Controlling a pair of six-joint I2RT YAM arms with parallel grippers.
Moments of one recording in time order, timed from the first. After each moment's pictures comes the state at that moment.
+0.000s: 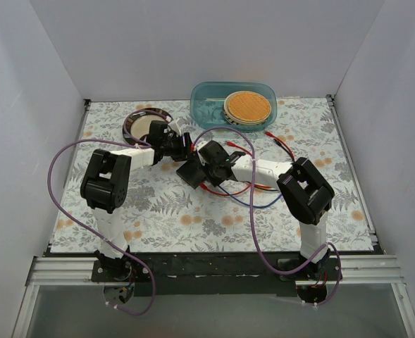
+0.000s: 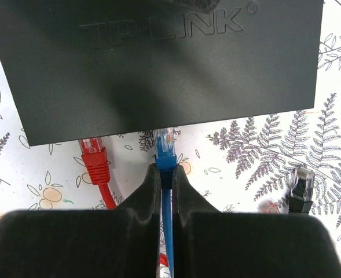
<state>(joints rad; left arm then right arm) -0.30 1.96 1.15 0.12 0.63 -0.44 0.84 1.94 1.31 -0.37 0.12 0.05</state>
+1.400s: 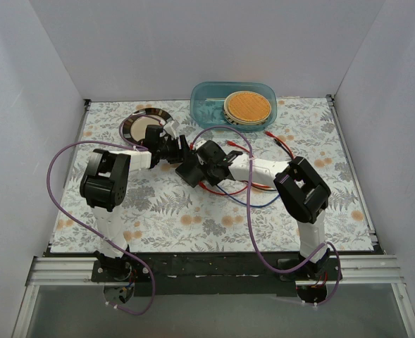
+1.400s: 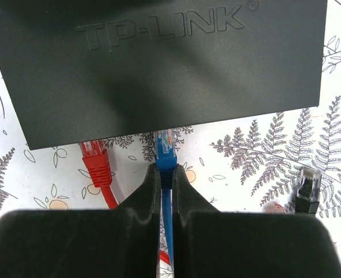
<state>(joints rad) -0.26 1.97 1.09 0.20 0.59 -0.44 0.84 1.97 1.34 -0.38 0.12 0.09</state>
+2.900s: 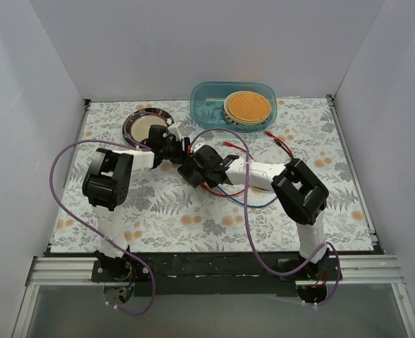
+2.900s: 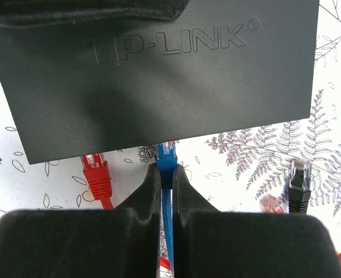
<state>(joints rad) -0.29 1.99 1.11 0.20 0.62 -0.30 0.89 1.98 1.35 -0.37 0.26 0.11</state>
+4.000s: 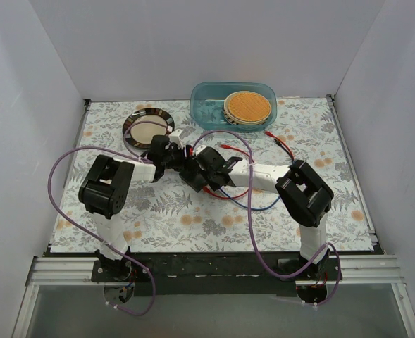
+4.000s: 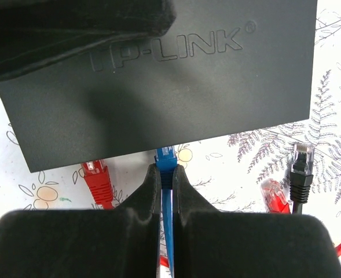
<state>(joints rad) -0.36 1.90 0.91 0.41 0.52 -0.32 0.88 1.93 1.28 -0.35 0.24 0.09</state>
